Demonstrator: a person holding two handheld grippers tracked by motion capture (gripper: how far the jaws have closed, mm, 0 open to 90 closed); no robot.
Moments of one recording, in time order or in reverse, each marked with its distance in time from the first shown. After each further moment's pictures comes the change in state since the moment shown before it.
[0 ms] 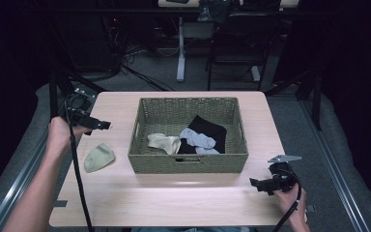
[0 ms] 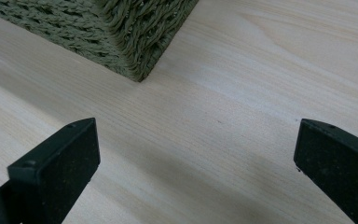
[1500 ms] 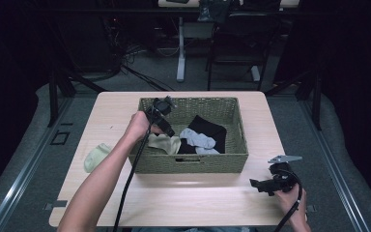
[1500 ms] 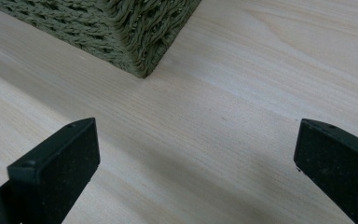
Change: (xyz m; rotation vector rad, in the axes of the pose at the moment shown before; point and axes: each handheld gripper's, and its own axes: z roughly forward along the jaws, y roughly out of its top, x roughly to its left) left arm -0.144 0.088 0.144 0.283 -0.197 0.306; right arm -0.001 -0.001 0.000 0.009 0.024 0.001
